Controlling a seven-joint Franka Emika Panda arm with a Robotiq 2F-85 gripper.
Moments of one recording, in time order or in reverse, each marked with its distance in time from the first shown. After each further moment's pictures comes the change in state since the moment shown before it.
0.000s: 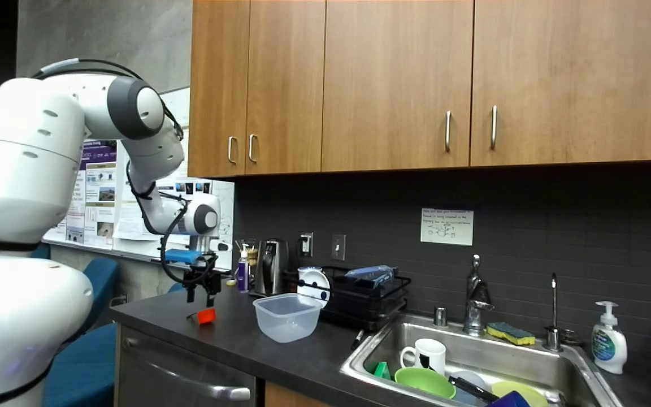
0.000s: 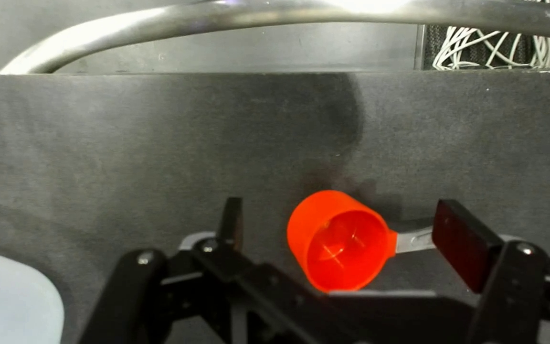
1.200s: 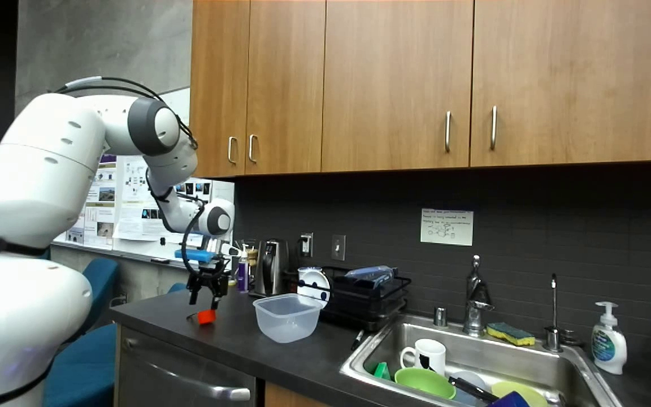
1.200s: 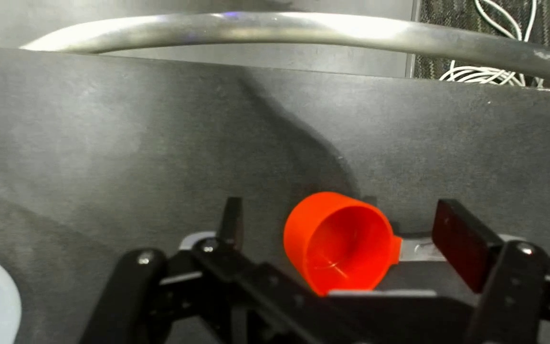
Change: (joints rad) arm -0.025 0.131 -0.006 0.186 0.070 -0.198 -0.157
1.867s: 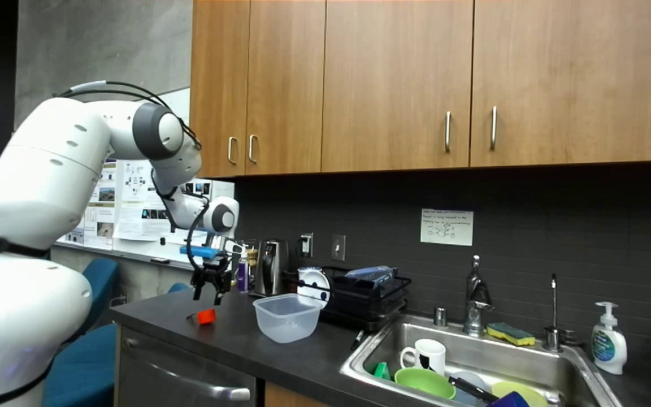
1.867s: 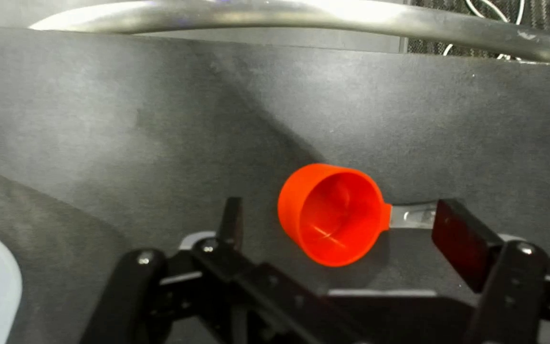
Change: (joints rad) arm -0.005 0.033 -0.003 0.075 0.014 -0.046 -0.004
